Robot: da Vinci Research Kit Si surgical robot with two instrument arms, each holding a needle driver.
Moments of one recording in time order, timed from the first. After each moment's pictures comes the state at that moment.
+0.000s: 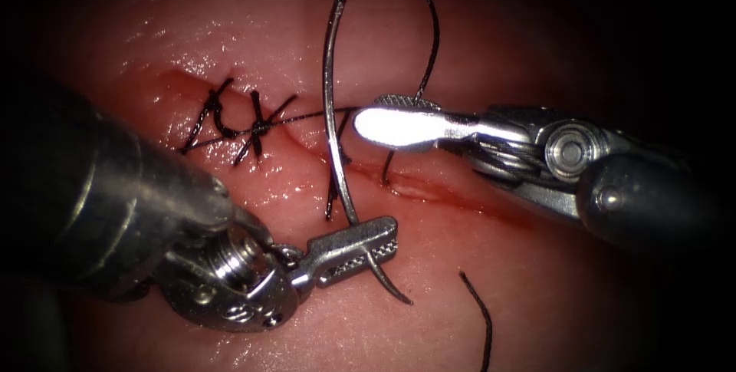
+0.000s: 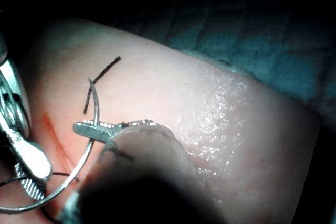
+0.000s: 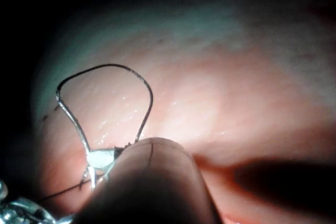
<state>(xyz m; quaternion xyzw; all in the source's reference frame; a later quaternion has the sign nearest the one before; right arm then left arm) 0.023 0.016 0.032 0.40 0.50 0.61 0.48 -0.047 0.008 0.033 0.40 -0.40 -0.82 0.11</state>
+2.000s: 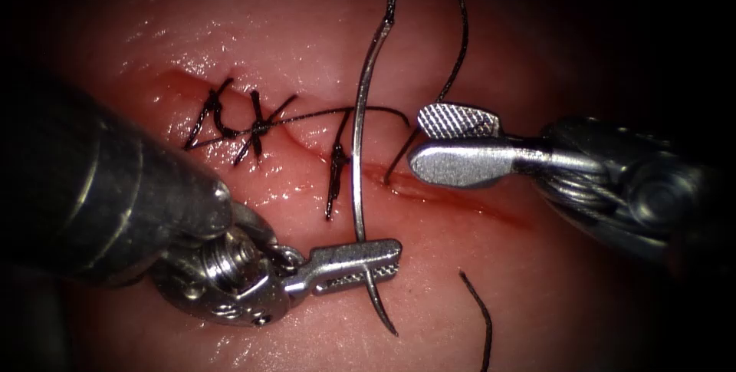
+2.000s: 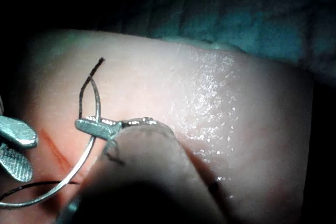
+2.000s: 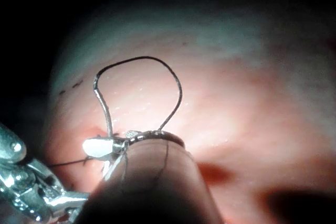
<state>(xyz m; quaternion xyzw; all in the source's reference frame) 0.021 0.015 0.028 0.39 0.54 0.50 0.55 -0.048 0.008 0.034 0.48 -0.34 -0.78 0.20</state>
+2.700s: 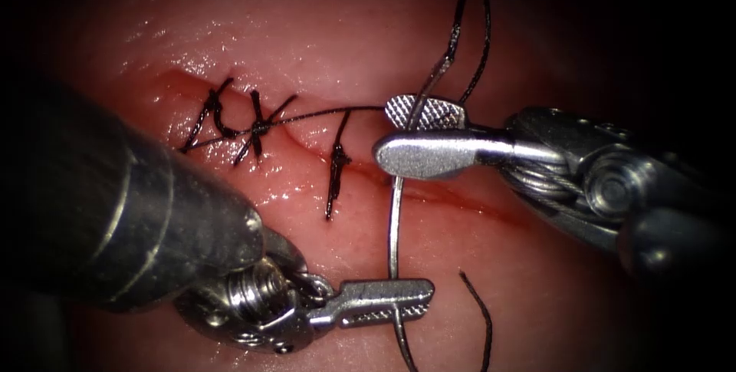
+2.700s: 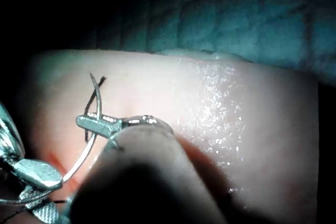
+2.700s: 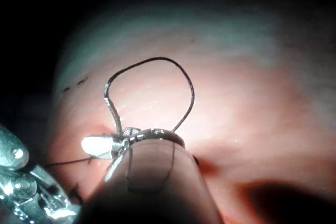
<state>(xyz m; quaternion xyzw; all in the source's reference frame) 0.023 0.015 0.029 0.38 0.56 0.49 0.55 -0.050 0.007 0.032 0.51 -0.32 -0.77 0.22</state>
